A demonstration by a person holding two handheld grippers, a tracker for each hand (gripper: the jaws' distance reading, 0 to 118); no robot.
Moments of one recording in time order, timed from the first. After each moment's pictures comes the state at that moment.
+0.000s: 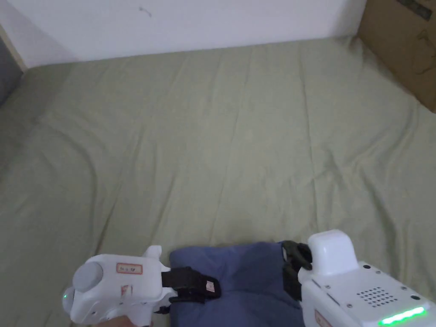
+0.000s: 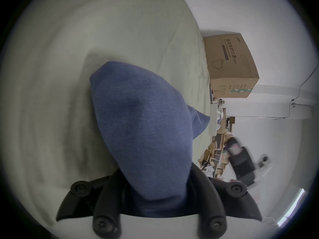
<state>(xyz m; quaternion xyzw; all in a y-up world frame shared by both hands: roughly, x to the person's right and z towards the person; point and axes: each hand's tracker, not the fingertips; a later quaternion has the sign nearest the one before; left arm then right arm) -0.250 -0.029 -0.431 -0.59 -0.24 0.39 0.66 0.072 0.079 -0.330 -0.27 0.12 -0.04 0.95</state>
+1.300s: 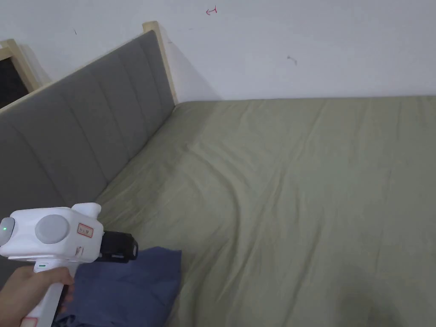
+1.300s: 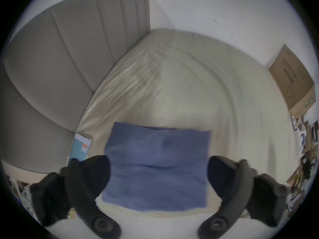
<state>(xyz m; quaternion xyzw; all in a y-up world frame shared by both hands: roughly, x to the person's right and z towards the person) -0.577 0.124 -0.438 -0.49 0.10 0.09 0.86 0.020 0.109 -0.334 -0.26 0.12 0.01 0.96</state>
